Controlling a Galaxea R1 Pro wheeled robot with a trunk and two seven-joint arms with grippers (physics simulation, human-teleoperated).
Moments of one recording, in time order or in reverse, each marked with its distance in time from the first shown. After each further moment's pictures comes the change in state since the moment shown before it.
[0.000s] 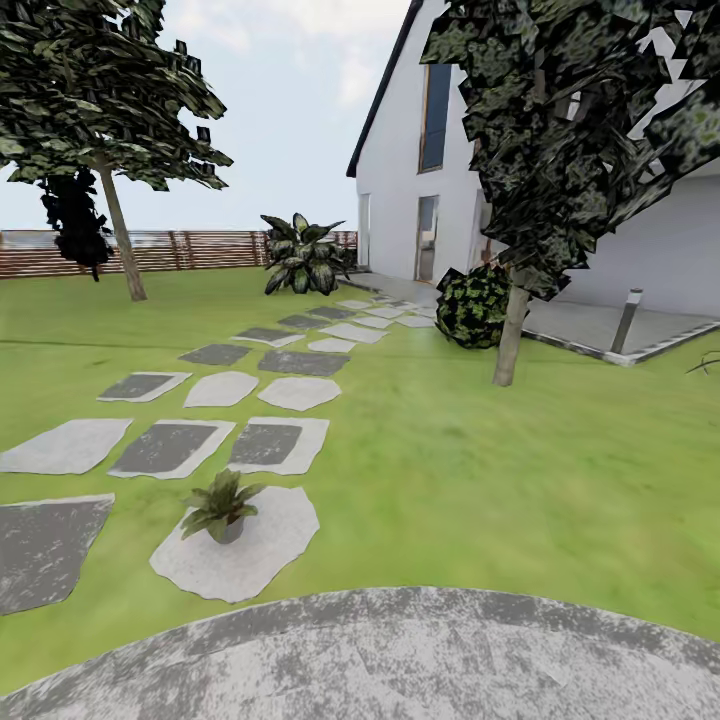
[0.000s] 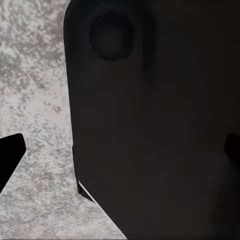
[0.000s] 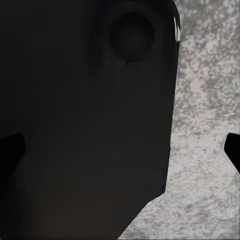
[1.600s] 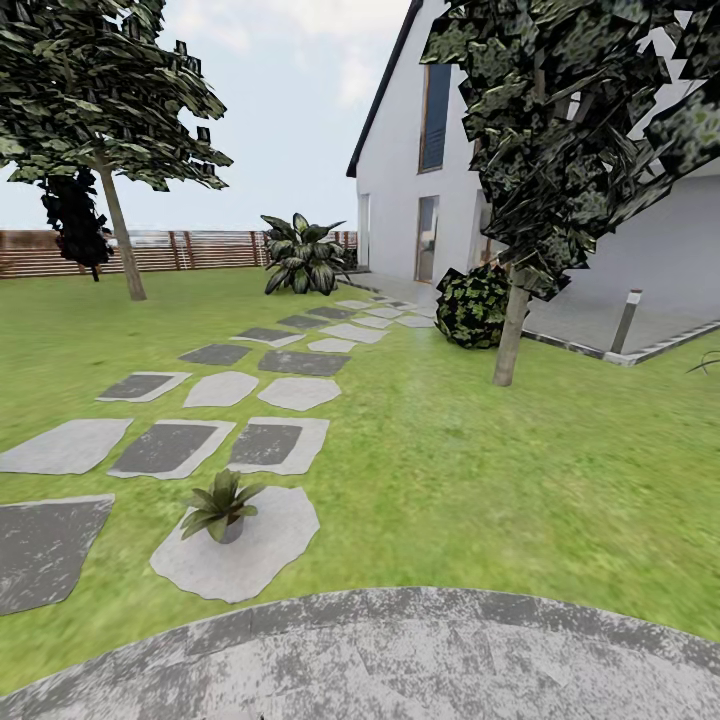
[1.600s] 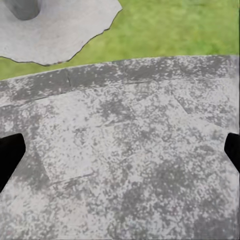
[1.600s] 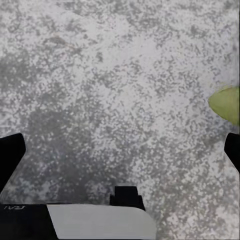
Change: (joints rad) left arm -0.180 -0.022 0.000 -0.410 -0.002 -0.308 -0.001; right arm -0.002 -0.014 -0.006 -0.533 -0.004 -0.001 0.001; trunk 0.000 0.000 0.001
